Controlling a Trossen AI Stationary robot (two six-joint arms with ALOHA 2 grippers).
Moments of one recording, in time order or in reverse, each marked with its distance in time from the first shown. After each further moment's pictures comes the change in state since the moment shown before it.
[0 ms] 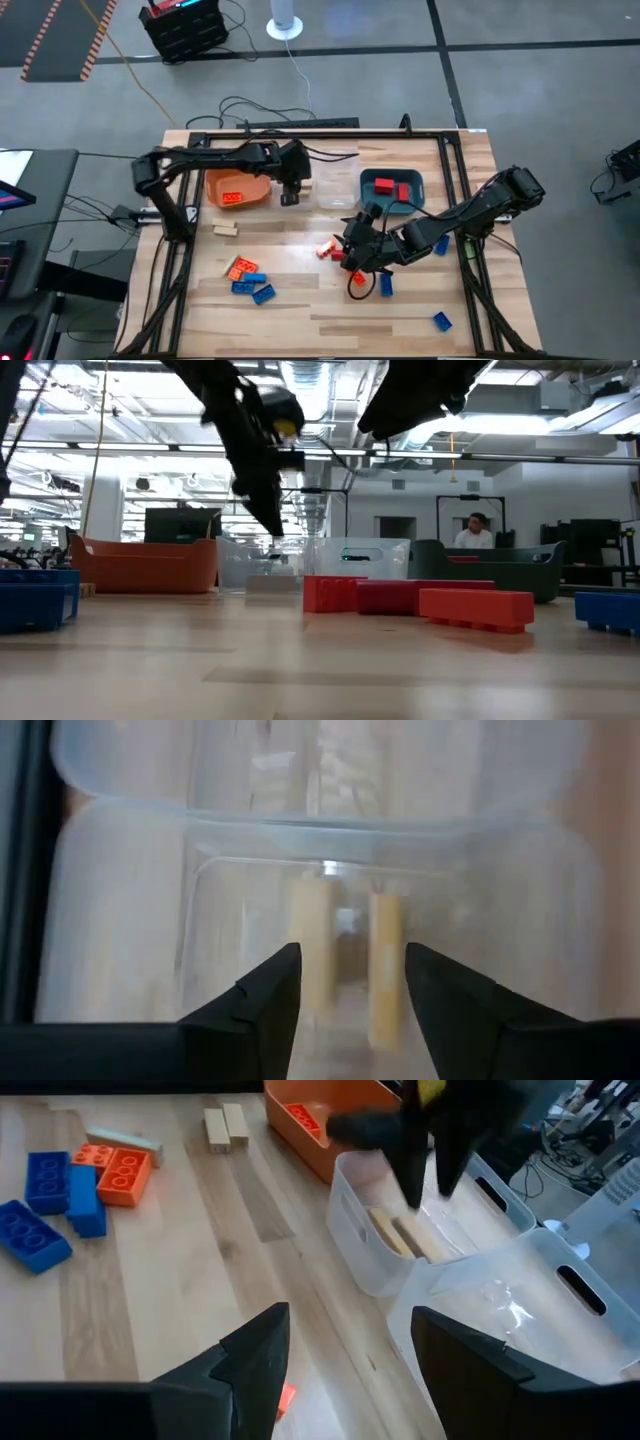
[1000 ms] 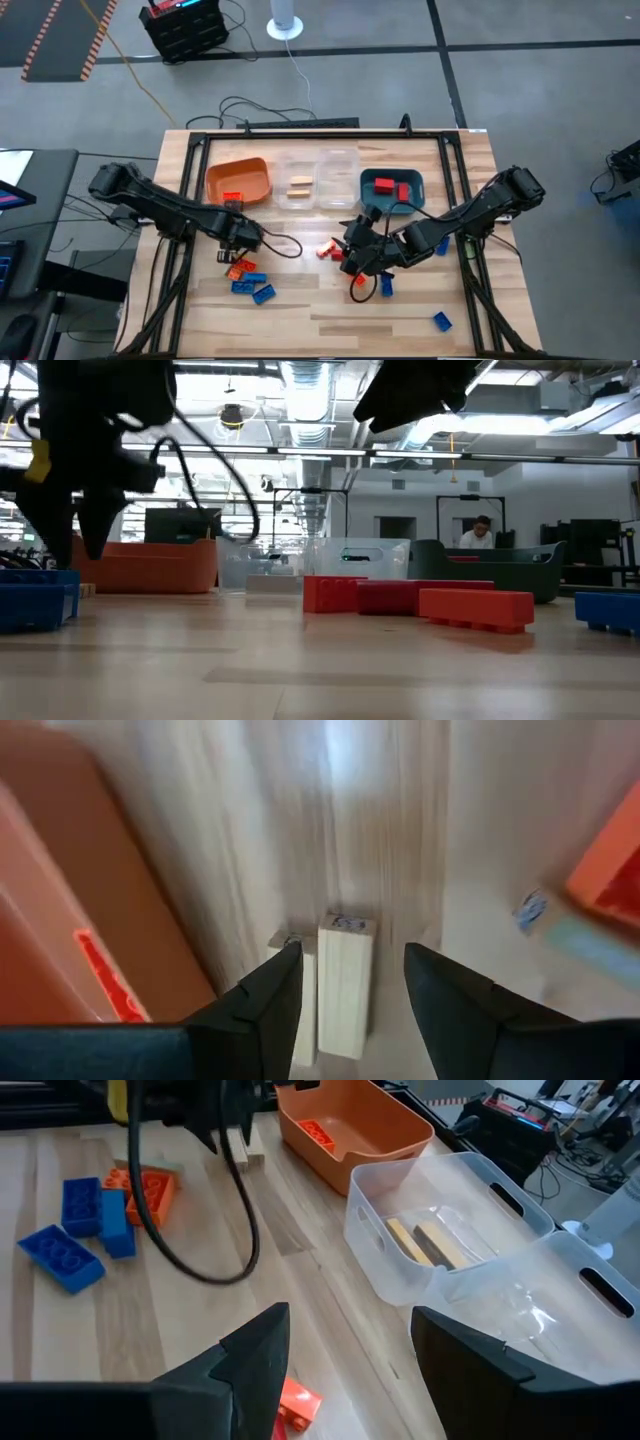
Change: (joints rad) left arm -0.610 -0.269 -0.423 -0.474 -0.196 -0.503; right arm 0.015 0.000 0.000 0.044 -0.001 0.029
